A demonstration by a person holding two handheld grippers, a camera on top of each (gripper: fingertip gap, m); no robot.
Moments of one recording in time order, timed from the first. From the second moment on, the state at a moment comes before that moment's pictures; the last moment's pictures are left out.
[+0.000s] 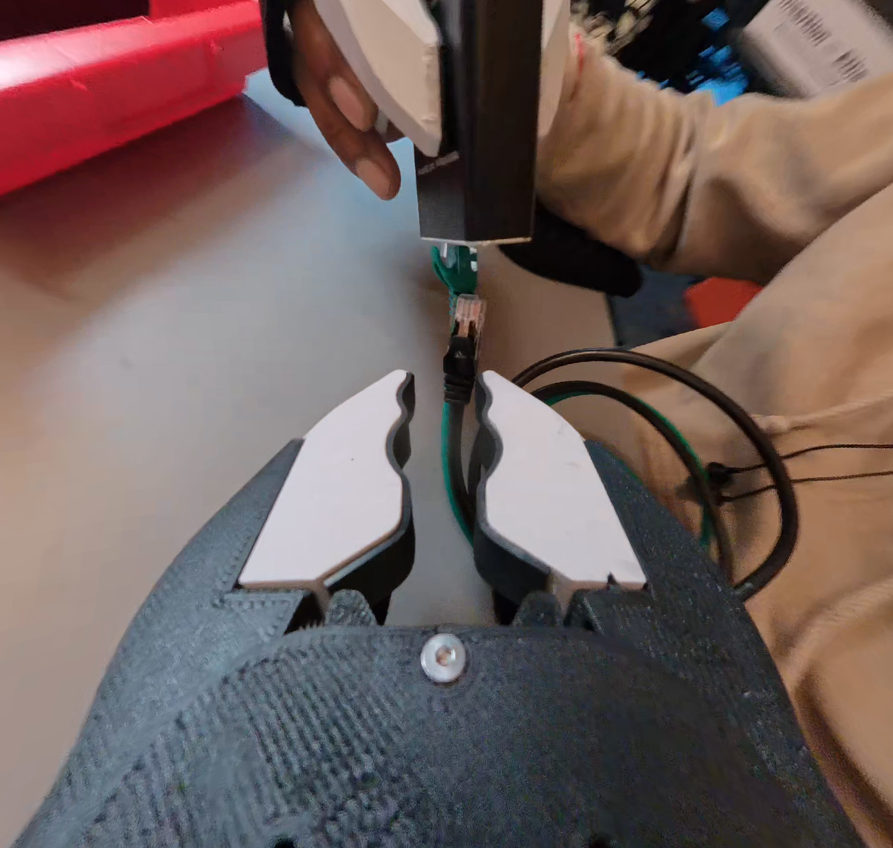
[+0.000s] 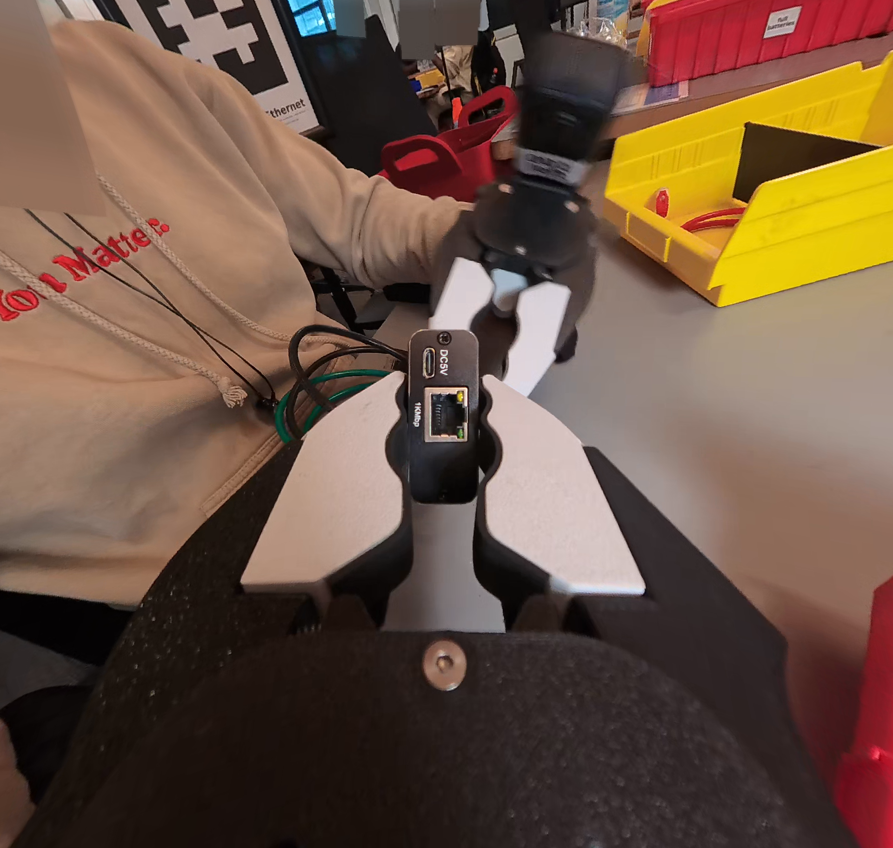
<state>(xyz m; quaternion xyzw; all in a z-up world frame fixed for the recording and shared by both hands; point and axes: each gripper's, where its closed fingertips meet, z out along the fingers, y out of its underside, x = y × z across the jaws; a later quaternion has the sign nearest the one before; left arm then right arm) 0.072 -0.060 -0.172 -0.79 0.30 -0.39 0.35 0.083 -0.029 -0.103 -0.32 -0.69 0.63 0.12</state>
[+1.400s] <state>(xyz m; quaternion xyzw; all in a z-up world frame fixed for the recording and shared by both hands) 0.085 -0.070 -0.163 -0.79 0.25 -0.48 0.29 0.073 -0.020 -0.098 -0.36 -0.64 0.67 0.10</state>
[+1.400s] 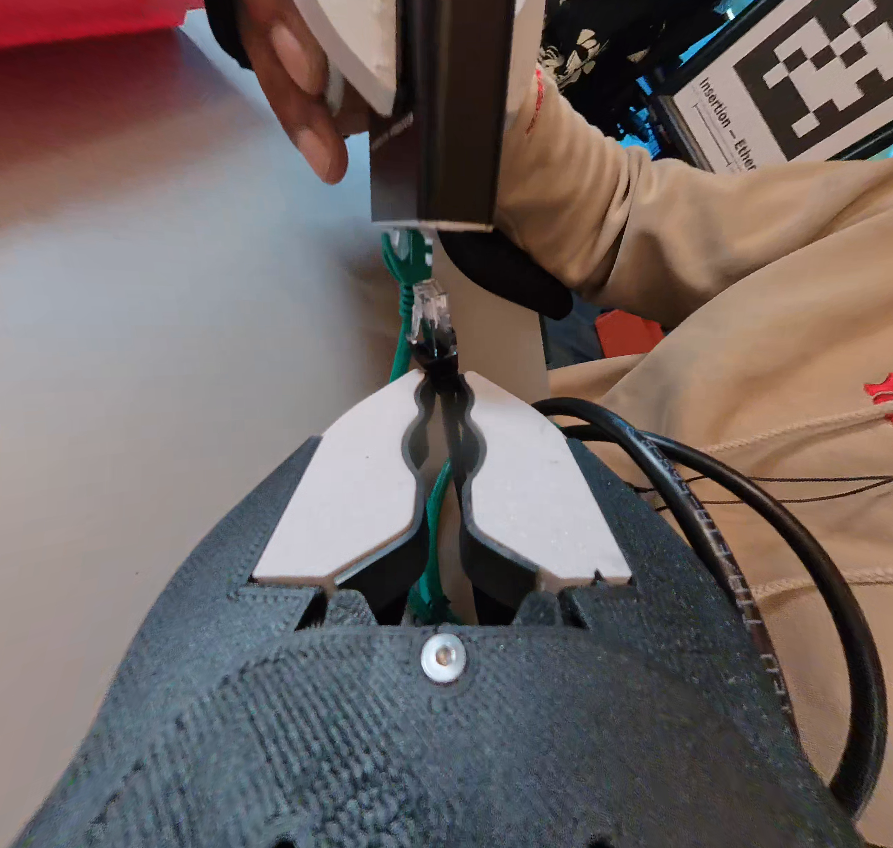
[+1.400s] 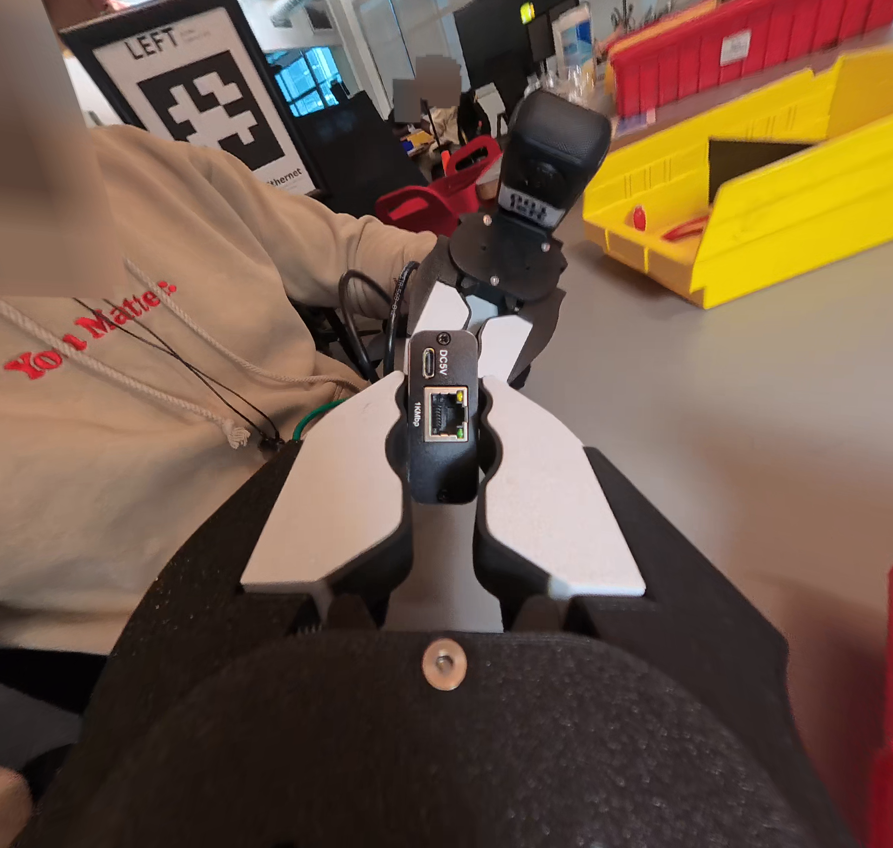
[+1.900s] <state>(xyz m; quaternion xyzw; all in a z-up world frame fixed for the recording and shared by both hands) 0.086 -0.066 -0.175 -0.81 0.30 -0.48 0.15 0.067 -0.019 -0.121 -0.43 -0.59 0.68 -0.05</state>
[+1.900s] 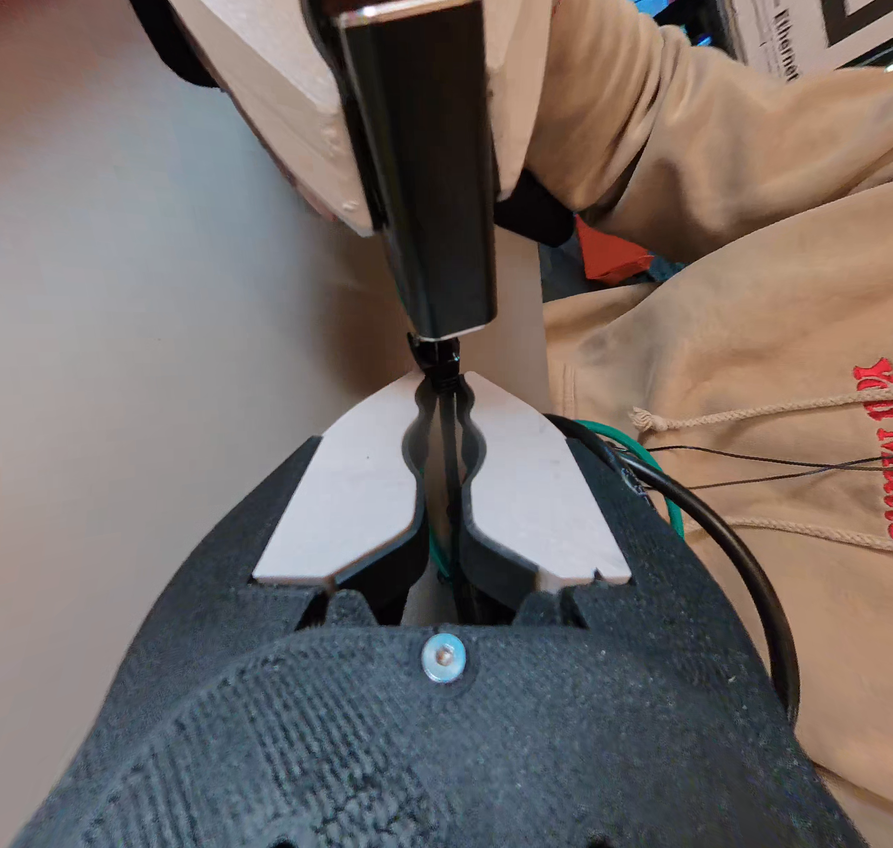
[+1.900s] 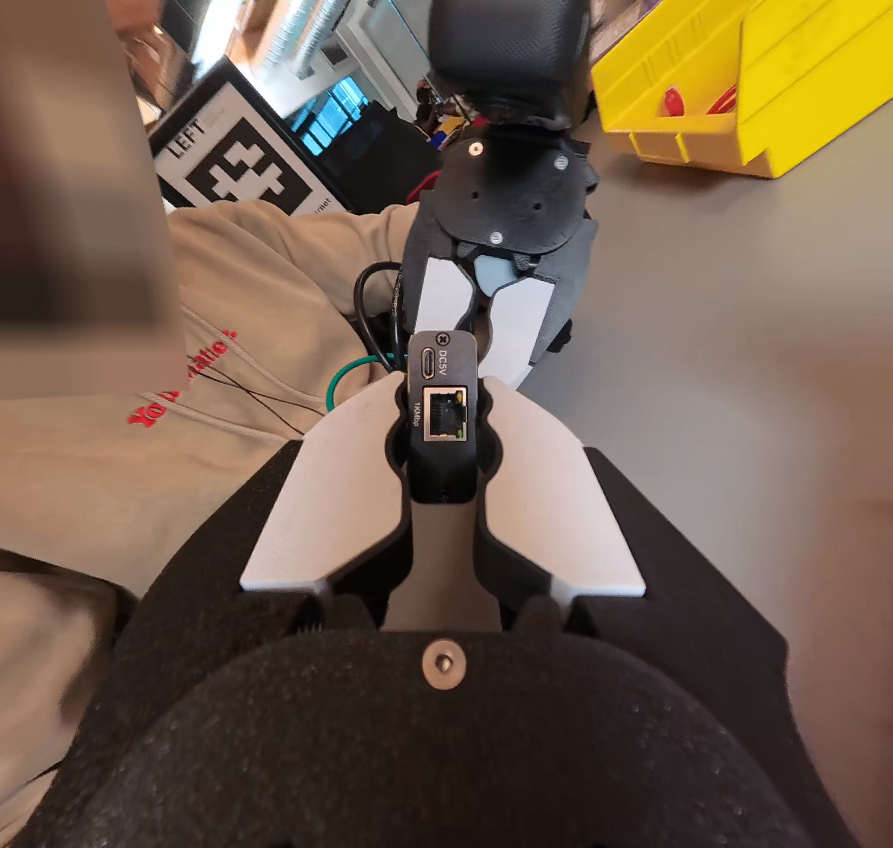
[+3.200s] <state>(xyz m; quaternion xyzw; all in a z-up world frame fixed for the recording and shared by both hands) 0.053 -0.034 -0.092 -0.72 0.31 -0.42 0.46 0.041 -0.022 -0.044 -0.36 -0.56 0.70 0.24</state>
